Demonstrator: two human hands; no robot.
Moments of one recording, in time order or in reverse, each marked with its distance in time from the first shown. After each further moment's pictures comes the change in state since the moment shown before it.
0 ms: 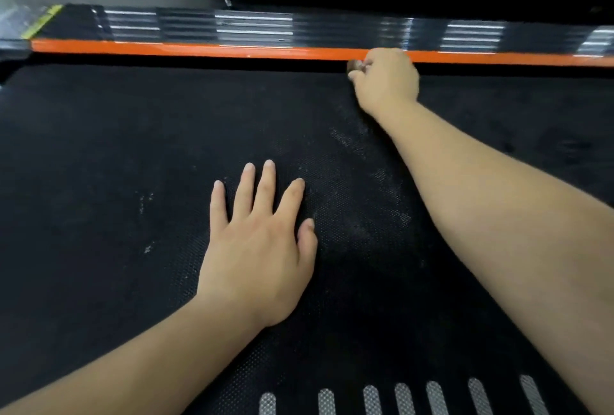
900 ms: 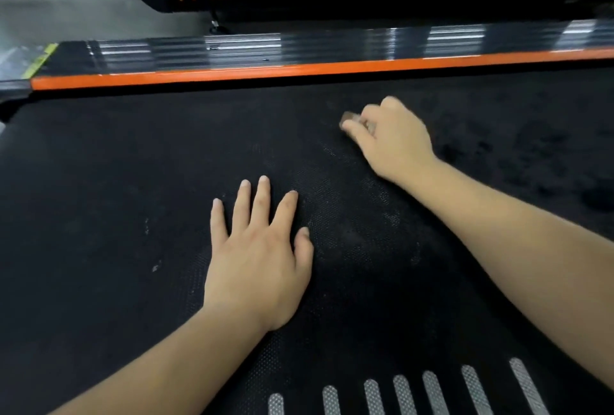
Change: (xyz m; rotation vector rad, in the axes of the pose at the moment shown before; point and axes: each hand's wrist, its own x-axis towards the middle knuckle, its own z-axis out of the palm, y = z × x) left_hand -0.001 0.004 -0.006 -0.007 -0.050 -0.032; right_hand -0.083 0.030 -0.031 -0.035 -0.073 -0.186
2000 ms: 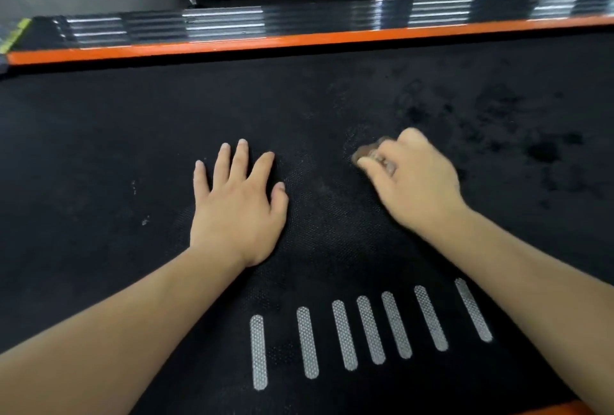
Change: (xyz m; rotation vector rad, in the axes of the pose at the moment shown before) left_hand 0.000 -0.001 0.001 -0.038 0.029 0.008; right_hand -0.139 -0.002 -0.048 -0.073 0.055 0.044
